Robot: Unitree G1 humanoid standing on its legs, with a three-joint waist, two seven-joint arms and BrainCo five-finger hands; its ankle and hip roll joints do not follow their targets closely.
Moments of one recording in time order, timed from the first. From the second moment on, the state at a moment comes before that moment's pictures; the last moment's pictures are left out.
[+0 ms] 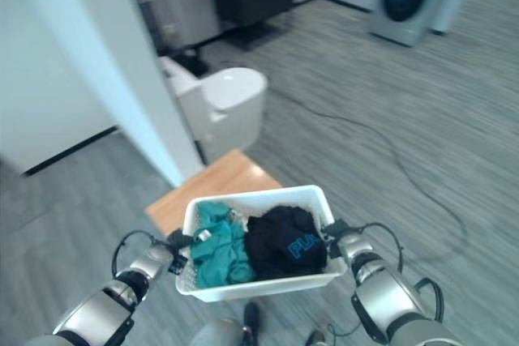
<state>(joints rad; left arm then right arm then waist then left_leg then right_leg) -0.56 0.29 -0.53 1.25 -0.27 0.07 0.06 -0.65 -0.27 0.49 1.36 0.30 0.12 -0.02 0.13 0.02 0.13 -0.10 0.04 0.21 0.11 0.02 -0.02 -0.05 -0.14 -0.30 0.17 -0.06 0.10</state>
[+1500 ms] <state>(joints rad) -0.48 0.26 -0.42 1.25 -0.30 0.04 0.09 -0.61 -0.27 0.48 1.32 0.28 0.09 -0.04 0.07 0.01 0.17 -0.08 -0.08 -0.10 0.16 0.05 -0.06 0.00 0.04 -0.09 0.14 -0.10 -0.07</state>
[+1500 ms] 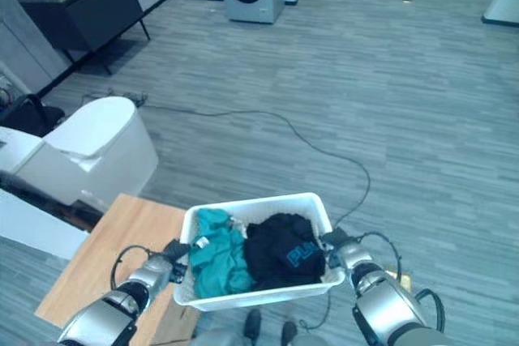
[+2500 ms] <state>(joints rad) -0.54 0.35 -0.49 1.20 -0.30 0.03 0.11 -0.50 -0.21 0.38 1.23 0.36 0.05 -0.11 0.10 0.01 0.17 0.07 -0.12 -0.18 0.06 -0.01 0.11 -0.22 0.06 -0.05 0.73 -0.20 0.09</state>
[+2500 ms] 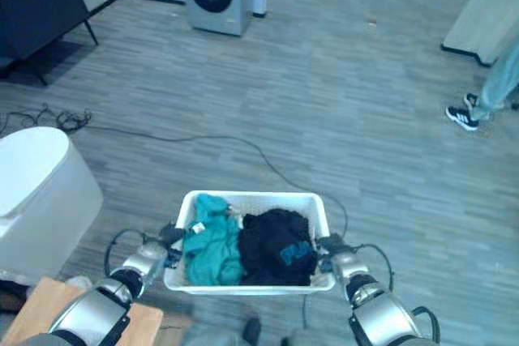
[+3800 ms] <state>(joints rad) -0.53 0.32 -0.48 1.26 -0.26 0.02 0.08 -0.43 -0.21 0.41 1.20 0.34 0.04 -0.11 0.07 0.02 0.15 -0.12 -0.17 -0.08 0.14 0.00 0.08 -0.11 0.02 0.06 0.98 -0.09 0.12</state>
